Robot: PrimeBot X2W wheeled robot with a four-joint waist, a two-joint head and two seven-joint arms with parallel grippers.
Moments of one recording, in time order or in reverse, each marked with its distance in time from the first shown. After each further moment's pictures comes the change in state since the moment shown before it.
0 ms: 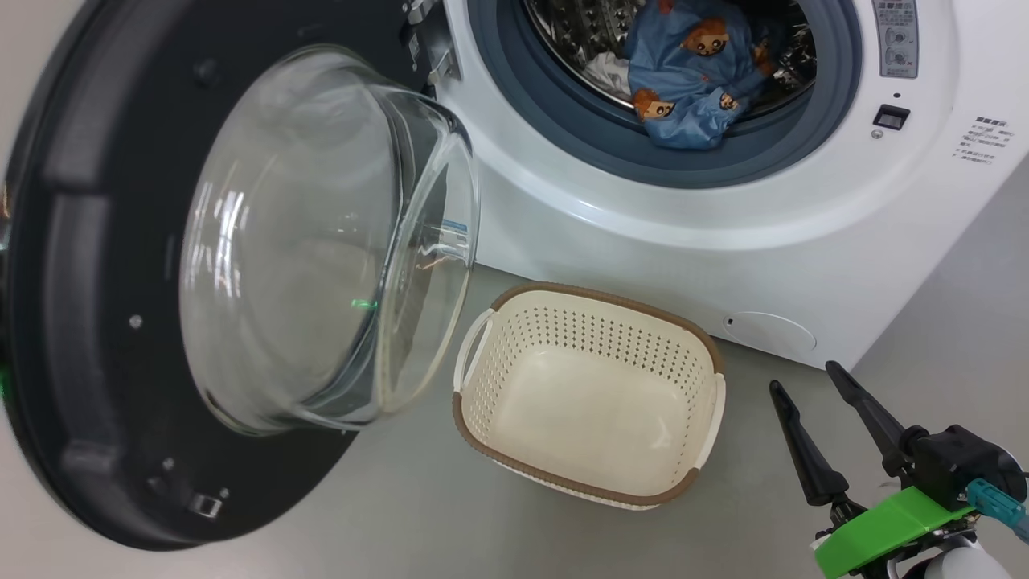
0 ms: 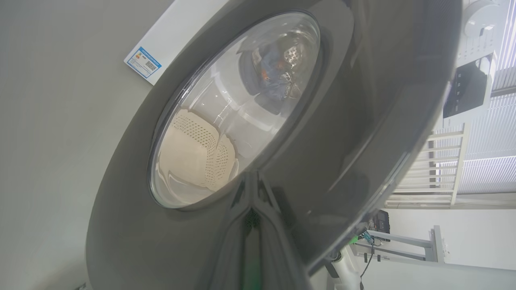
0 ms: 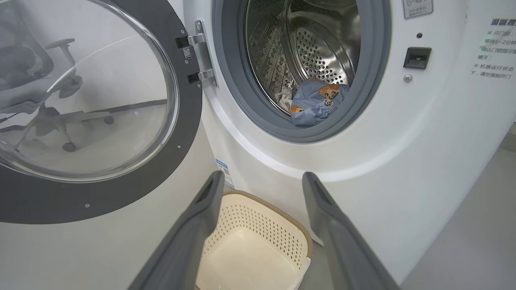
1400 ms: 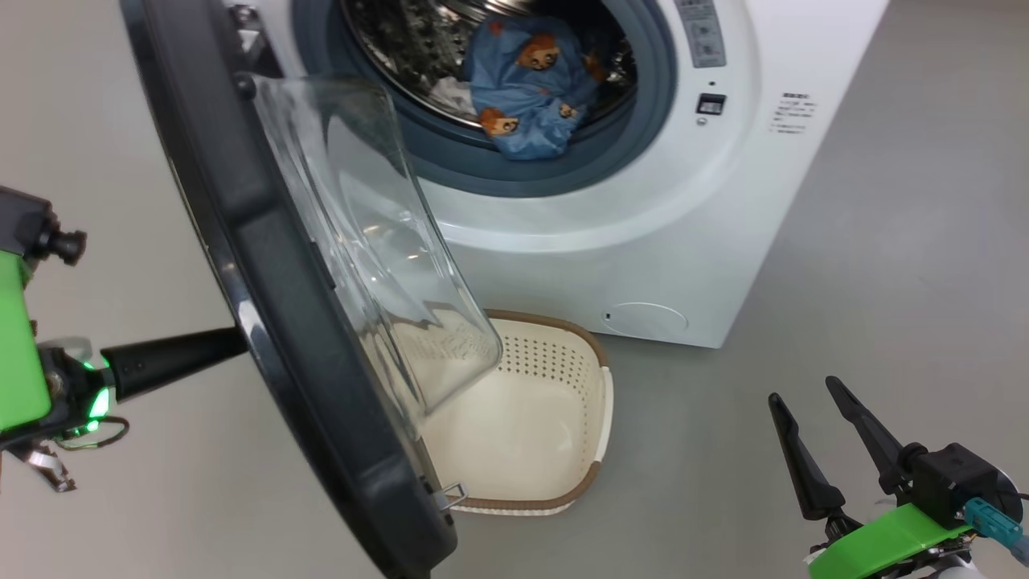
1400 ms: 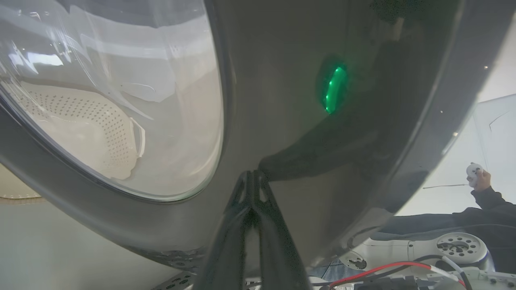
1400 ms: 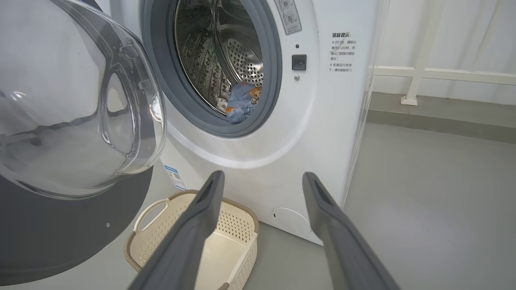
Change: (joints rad) left arm 0.046 -0.165 -0.128 -0.317 -0.017 0.017 0.032; right arm 0.043 0.051 -0.039 -0.020 -0.020 0.000 0.000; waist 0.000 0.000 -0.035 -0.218
